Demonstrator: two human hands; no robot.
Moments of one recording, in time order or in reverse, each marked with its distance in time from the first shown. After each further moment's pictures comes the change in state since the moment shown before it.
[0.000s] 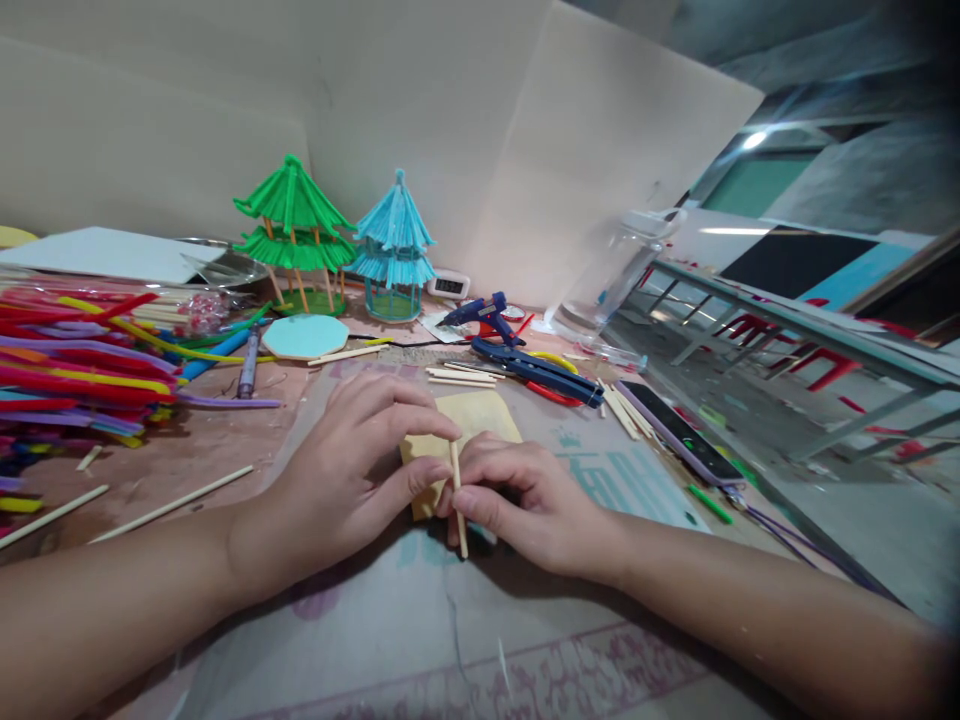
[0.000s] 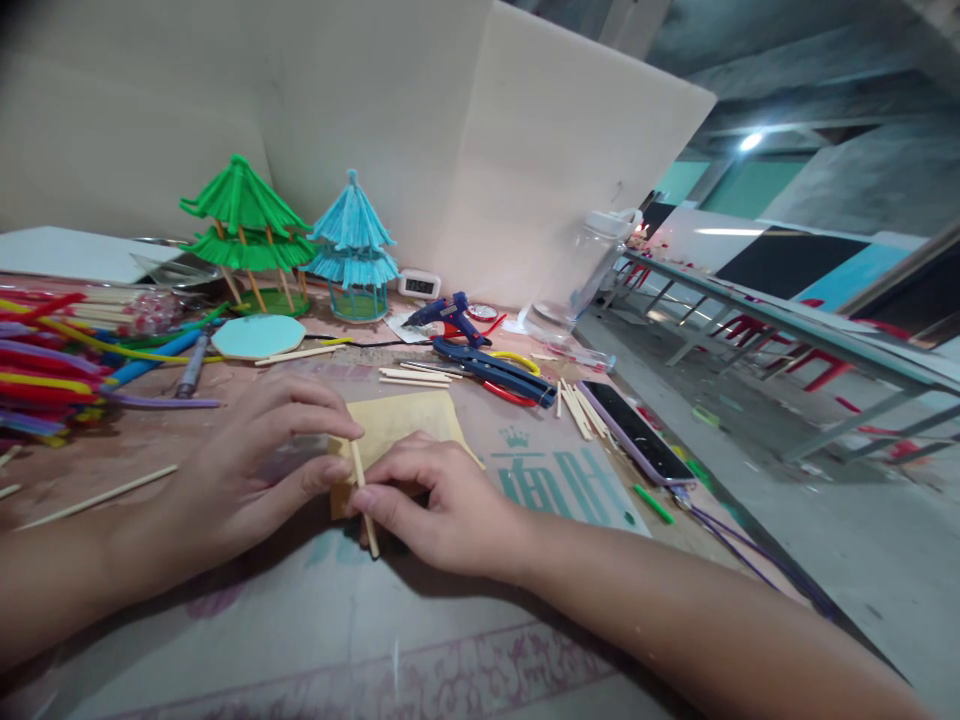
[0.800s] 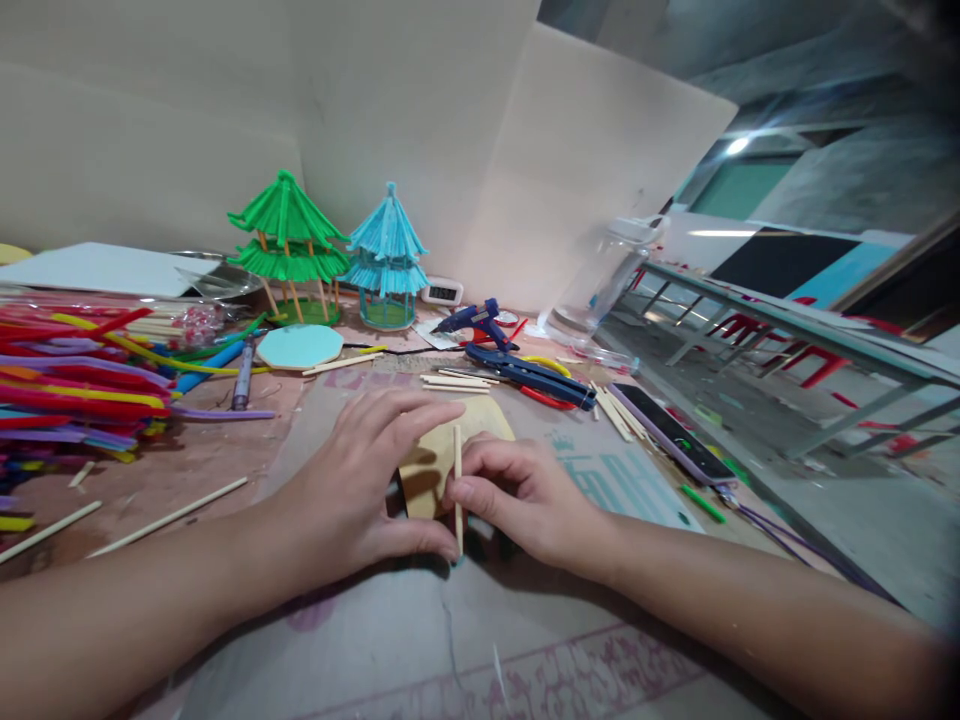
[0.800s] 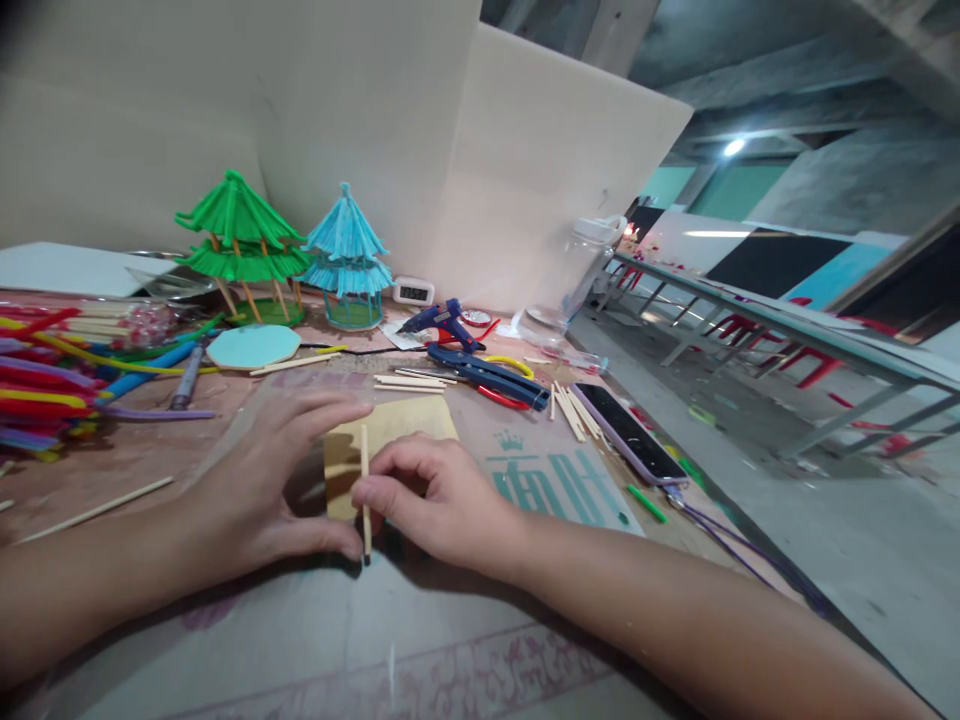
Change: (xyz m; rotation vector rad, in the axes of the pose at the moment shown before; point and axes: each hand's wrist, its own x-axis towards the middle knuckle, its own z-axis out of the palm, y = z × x) left_hand -0.004 -0.006 0.010 0.142 -0.080 0.022; right_hand 0.000 -0.001 0.000 0.087 0.082 0.172
